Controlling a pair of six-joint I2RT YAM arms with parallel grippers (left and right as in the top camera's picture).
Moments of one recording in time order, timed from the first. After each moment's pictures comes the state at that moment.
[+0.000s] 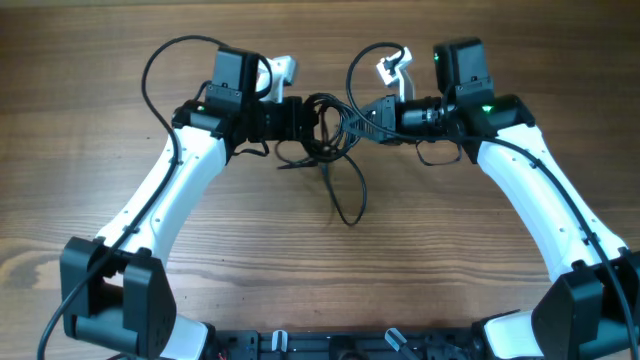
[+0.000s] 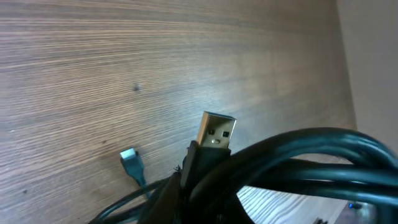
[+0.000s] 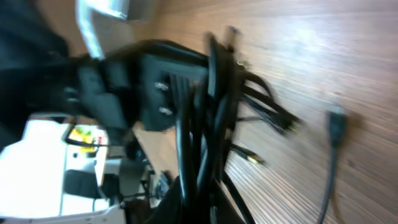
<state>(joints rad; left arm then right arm) -0.27 1.66 1.26 -0.54 0.54 -0.33 0.26 1.60 1.29 -0.63 -0.91 0.37</state>
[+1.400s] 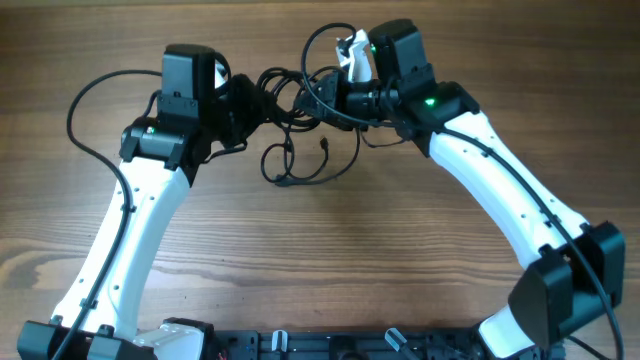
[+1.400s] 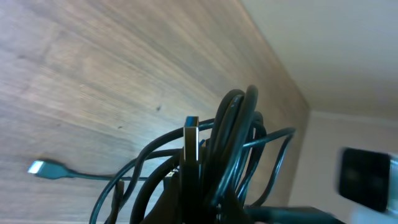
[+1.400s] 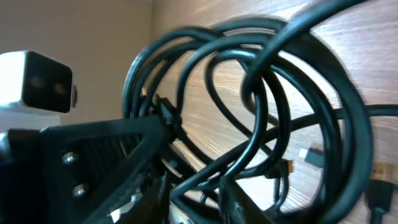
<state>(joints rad) -0.20 1.43 1.27 -0.61 0.36 -0.91 0.47 1.73 1.47 -0.45 -0.70 0.81</state>
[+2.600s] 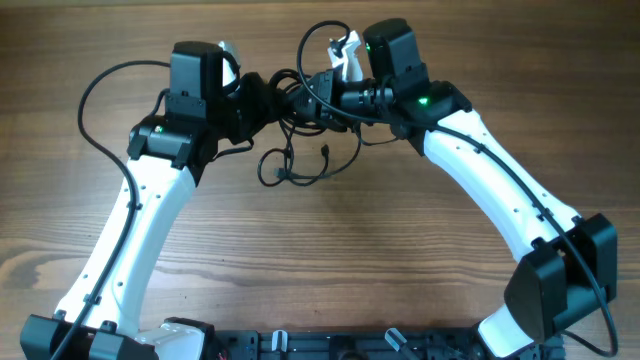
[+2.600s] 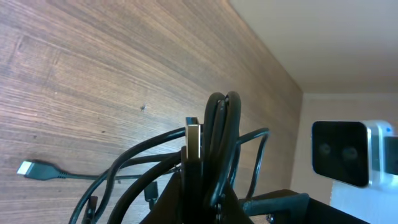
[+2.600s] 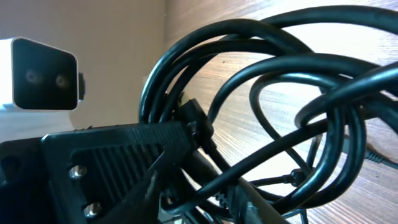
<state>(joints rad) -0.23 1.45 1.27 -0.56 0.39 -0.86 0.48 1.76 1.47 -0.40 -0.75 0.87</state>
